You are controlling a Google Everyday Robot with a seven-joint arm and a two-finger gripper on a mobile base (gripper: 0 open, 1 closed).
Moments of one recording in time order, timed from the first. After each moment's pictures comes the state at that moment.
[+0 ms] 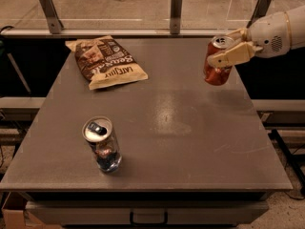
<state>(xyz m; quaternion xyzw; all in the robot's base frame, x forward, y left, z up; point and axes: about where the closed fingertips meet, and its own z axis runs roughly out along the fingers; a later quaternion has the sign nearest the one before) 0.595 -0.172 0.955 -0.51 0.69 0.30 0.42</state>
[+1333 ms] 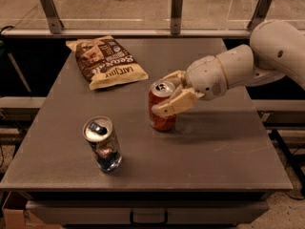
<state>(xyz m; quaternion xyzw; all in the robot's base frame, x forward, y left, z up) 0.494 -0.024 0.890 -0.61 0.58 0.41 0.36</state>
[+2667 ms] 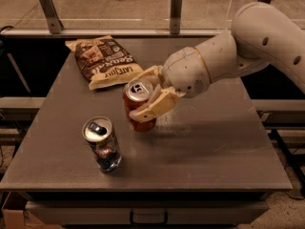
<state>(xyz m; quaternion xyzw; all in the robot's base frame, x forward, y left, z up) 0.451 0.030 0.929 -0.67 0.50 0.40 0.37</state>
